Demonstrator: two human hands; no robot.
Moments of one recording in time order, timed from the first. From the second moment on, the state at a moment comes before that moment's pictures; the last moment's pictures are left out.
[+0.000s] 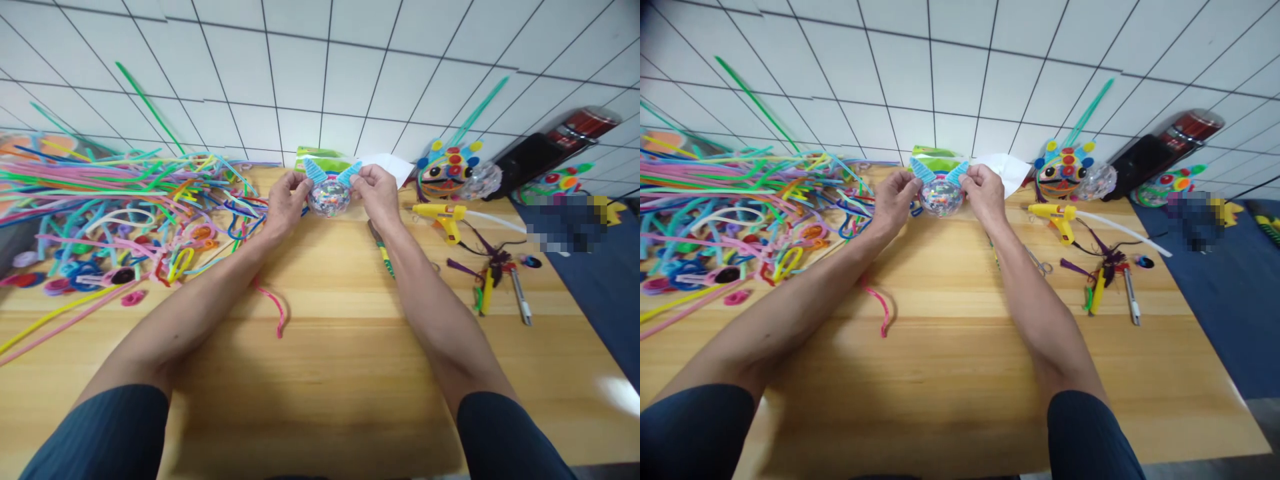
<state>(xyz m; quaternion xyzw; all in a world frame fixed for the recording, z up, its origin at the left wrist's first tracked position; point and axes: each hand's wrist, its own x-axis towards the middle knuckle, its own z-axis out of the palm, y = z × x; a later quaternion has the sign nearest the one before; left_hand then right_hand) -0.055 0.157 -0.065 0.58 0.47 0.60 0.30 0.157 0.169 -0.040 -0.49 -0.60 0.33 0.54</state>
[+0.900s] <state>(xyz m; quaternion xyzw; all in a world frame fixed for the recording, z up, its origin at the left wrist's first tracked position) -0.061 0.145 -0.038 0.62 0.51 0.54 0.27 0.152 0.160 -0.029 -0.50 -0.61 0.33 0.52</state>
